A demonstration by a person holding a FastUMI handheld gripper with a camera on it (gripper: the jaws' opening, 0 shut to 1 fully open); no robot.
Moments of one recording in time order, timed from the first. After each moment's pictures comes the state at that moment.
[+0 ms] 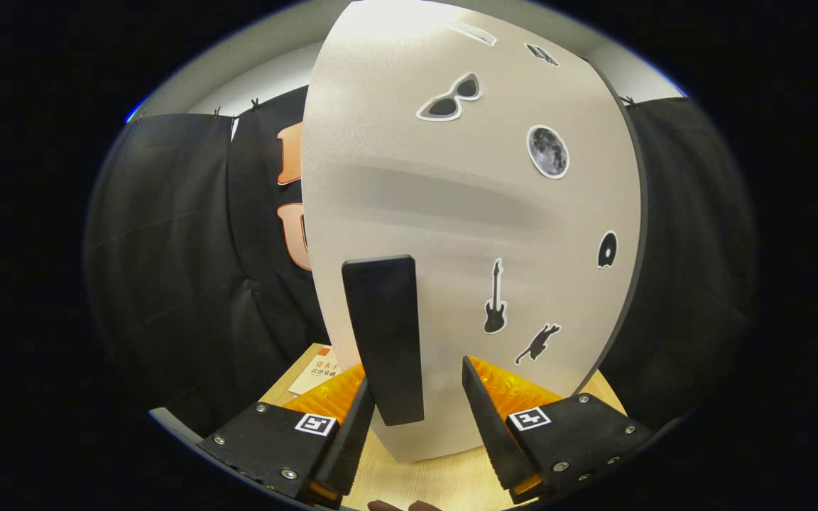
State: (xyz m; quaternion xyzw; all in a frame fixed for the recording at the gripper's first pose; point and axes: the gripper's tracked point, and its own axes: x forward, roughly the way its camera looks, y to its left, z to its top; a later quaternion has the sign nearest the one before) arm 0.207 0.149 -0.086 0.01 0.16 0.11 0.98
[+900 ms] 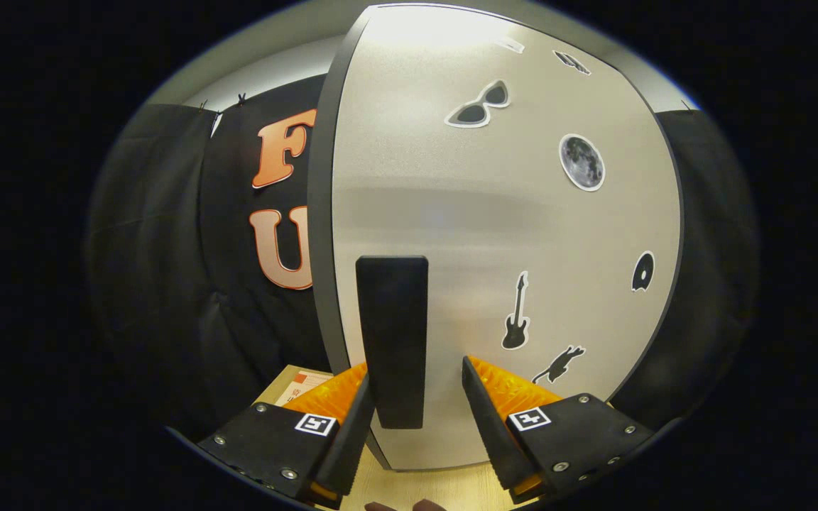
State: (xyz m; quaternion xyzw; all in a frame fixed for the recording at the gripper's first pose) arm 0.256 0.170 -0.083 0.00 0.13 0.05 0.99
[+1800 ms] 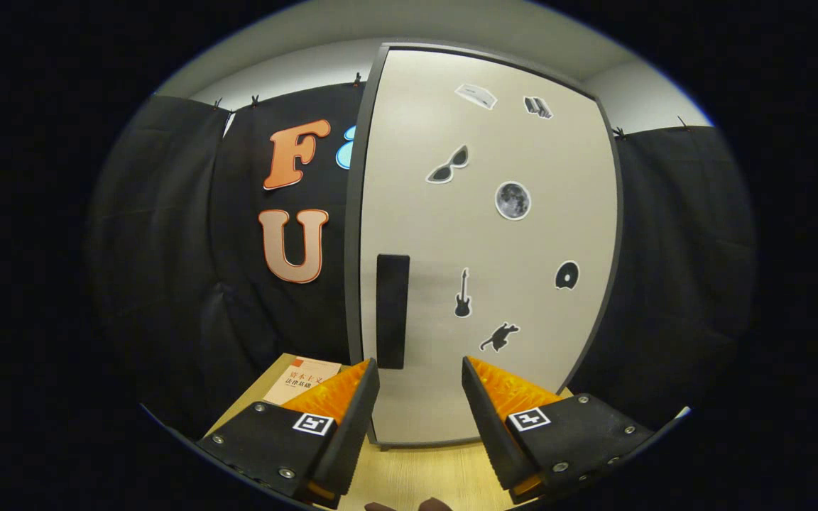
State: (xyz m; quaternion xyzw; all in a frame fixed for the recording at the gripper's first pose) arm 0.144 0.141 -0.055 -0.04 0.12 0.02 0.99
